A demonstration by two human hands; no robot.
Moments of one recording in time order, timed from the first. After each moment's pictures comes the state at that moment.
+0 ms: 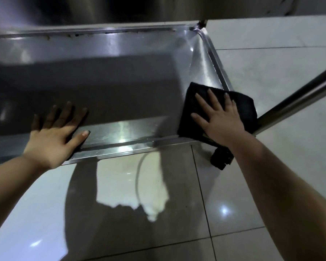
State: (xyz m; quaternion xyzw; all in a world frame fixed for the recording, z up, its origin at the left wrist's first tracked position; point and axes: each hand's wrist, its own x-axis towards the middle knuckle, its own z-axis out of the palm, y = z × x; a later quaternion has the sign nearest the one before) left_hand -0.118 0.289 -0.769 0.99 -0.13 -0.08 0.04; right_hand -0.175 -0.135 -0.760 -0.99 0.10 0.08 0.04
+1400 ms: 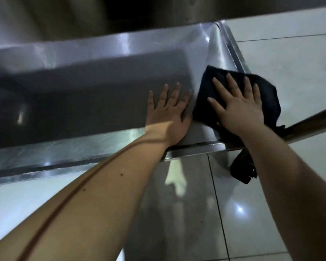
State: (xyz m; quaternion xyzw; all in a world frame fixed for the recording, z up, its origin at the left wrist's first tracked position) left_hand -0.085 0.046 -0.778 0.97 -0.23 -0.05 0.05; right_hand -0.120 -0.146 -0.766 -0.99 0.13 0.04 0.06
